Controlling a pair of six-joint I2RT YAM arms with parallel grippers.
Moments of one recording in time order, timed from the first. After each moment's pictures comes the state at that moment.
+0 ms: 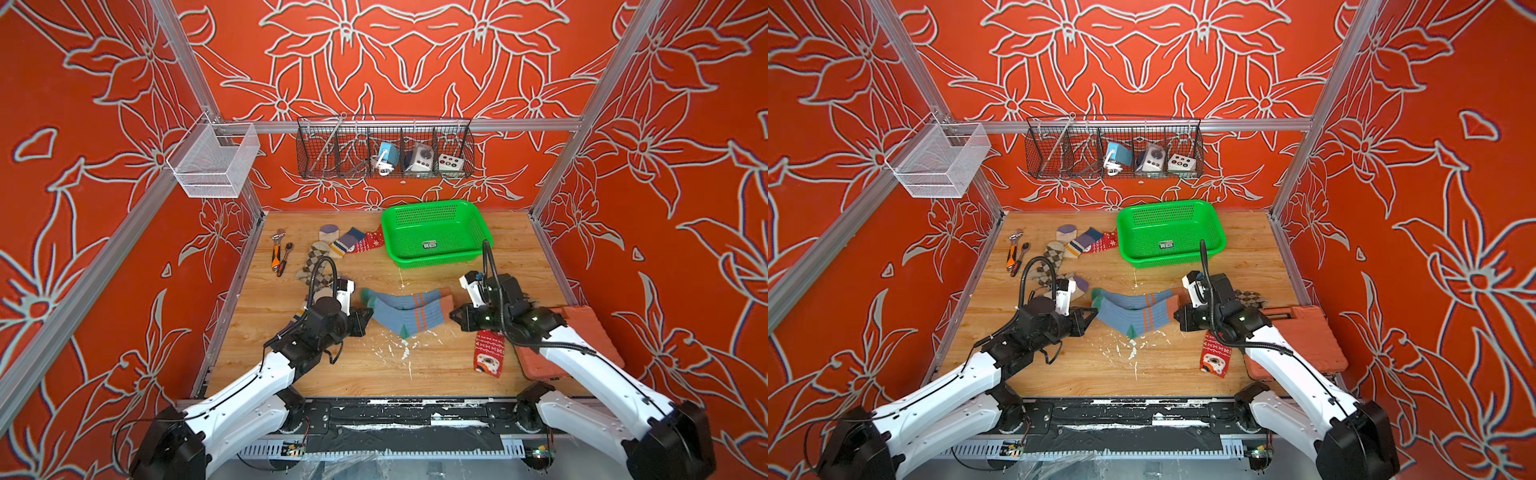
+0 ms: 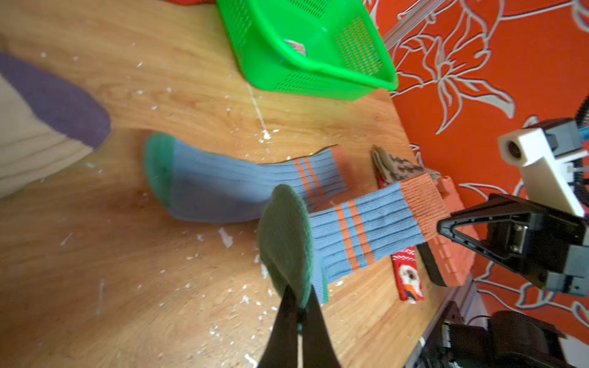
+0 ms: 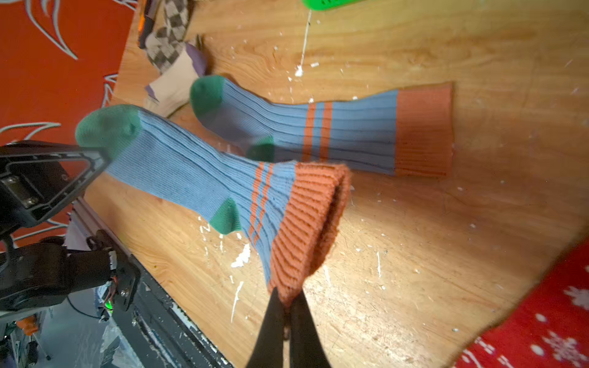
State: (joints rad) left arm -0.56 0.85 0.43 -0.03 0.16 -0.69; right arm 0.49 0.97 0.72 -0.57 -0.37 0.37
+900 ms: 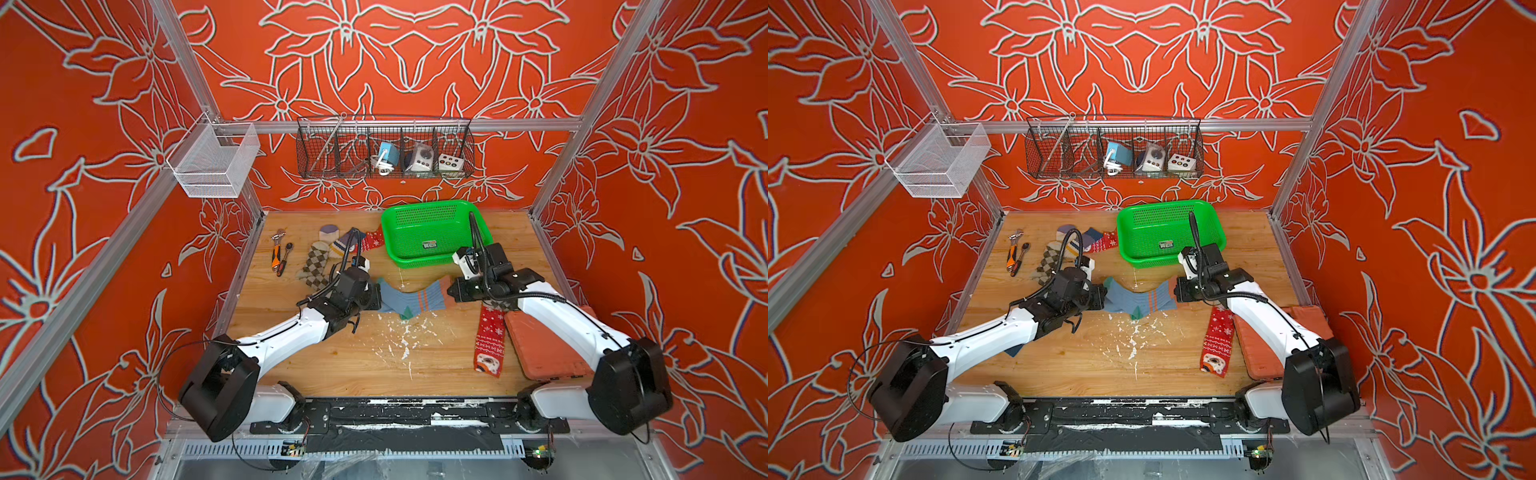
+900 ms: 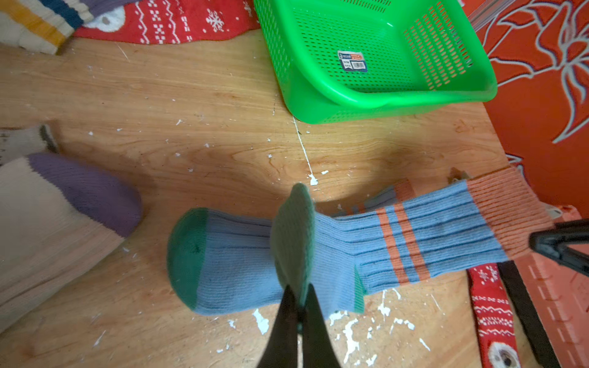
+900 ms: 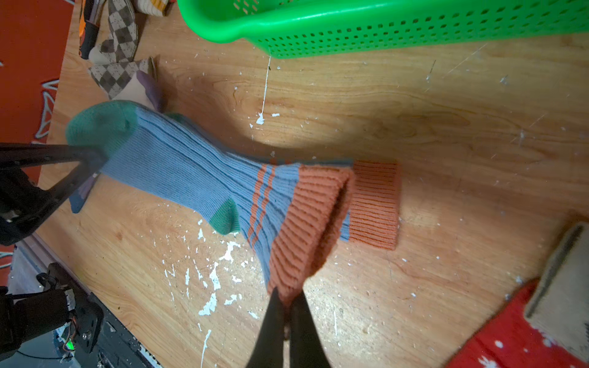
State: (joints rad) left arm -0.55 1.34 0.72 -0.04 -0.03 -0.57; right arm 0.39 1.37 0.98 -0.59 -0.35 0.24
